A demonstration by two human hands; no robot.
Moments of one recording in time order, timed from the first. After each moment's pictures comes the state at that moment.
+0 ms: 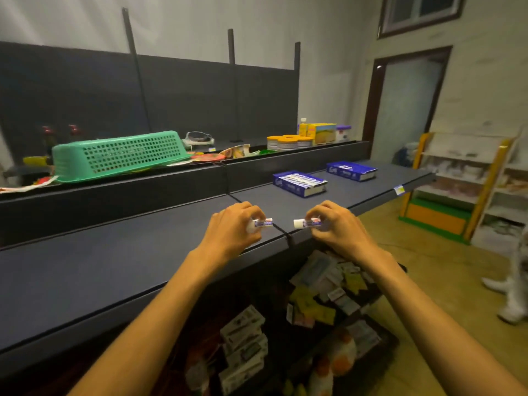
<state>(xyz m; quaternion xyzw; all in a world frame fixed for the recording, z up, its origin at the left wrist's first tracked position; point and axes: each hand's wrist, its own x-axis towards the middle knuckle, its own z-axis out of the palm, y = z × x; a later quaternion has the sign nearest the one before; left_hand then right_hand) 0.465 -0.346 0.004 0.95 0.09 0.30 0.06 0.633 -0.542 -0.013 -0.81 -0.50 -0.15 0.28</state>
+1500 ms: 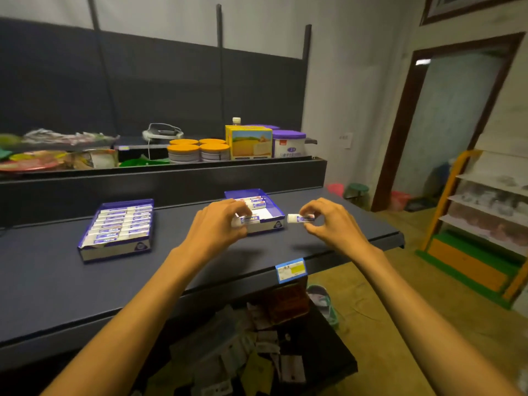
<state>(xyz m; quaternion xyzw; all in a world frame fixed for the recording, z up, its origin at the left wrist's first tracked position) 1.046 -0.468 0.005 0.92 0.23 0.30 0.06 1.264 -0.622 -0.002 -0.76 -0.56 -0.12 0.29</state>
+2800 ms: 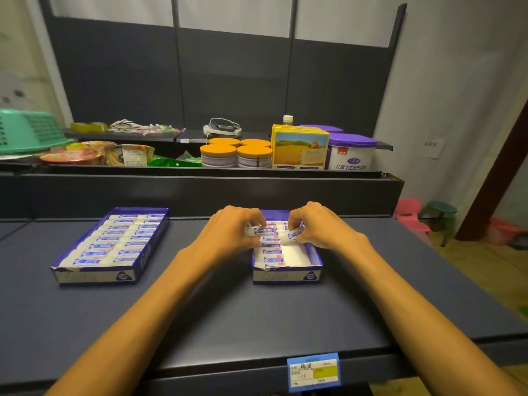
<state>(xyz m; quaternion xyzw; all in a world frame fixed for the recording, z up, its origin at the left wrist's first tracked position) 1.118 -0.369 0.000 0.91 0.34 0.22 0.10 1.330 -0.421 0.004 -0.71 -0.69 -0.01 0.11</state>
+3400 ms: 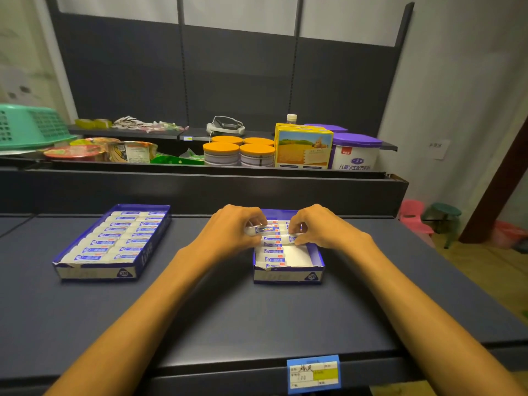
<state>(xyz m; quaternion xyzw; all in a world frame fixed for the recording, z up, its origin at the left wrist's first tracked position) 1.117 -0.364 -0.004 0.90 0.33 0.24 0.13 1.338 -0.415 0.003 -0.67 -0.73 0.02 0.08</state>
